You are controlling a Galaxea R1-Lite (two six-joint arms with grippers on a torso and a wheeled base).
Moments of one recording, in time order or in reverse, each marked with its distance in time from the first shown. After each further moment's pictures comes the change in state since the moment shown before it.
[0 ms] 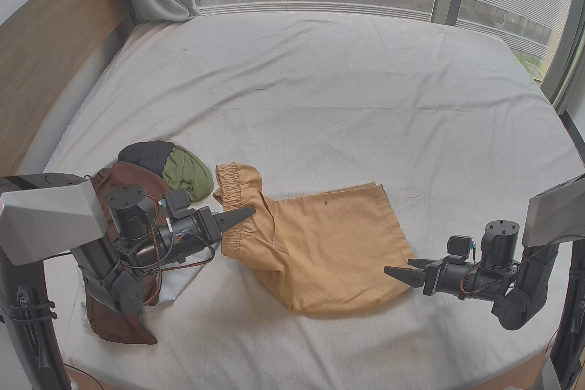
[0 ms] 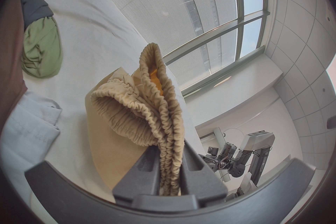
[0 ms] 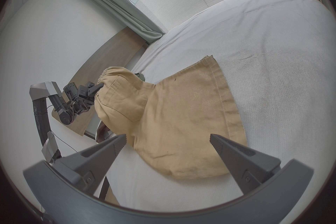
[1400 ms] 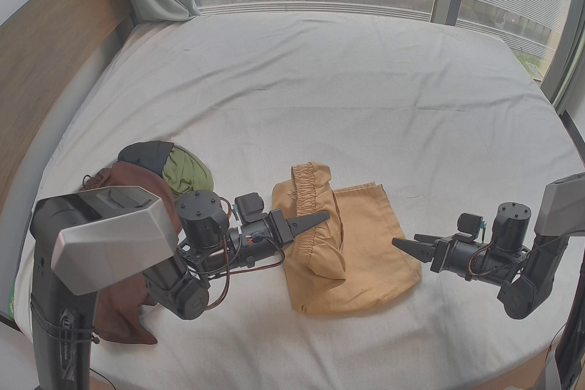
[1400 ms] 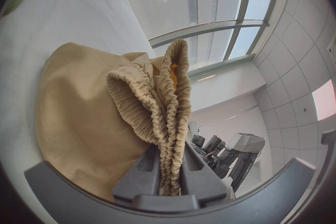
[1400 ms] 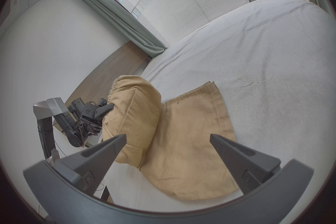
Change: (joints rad) left arm -0.224 0.177 -0.281 0.000 0.013 -0.232; right arm -0.029 -0.078 -0.055 0.000 -0.001 0.055
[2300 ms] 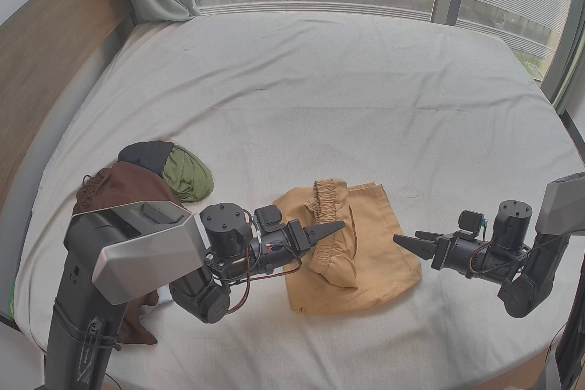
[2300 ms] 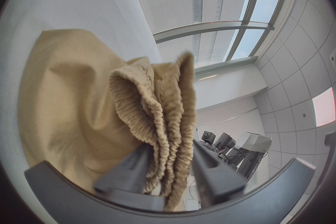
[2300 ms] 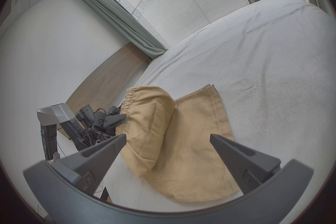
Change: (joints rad) left arm -0.035 0.138 -0.130 0.002 0.014 -0.045; right arm -0.006 -0.005 -0.010 0.000 0.000 0.000
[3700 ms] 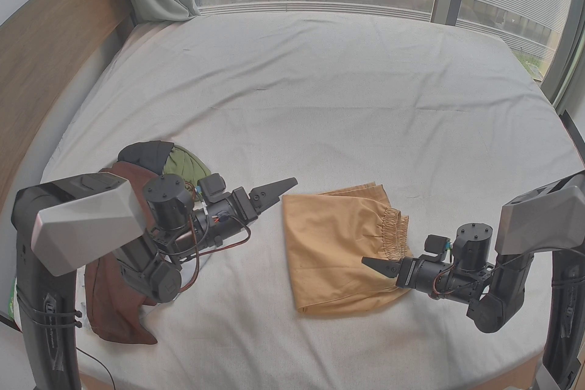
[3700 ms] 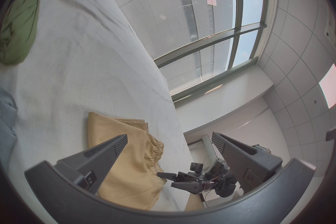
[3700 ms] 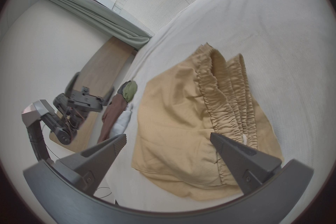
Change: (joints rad) left arm 0.165 -0.180 0.146 -0.003 0.033 0.126; right arm 0.147 0.175 -0.064 -0.003 -0.154 0.174
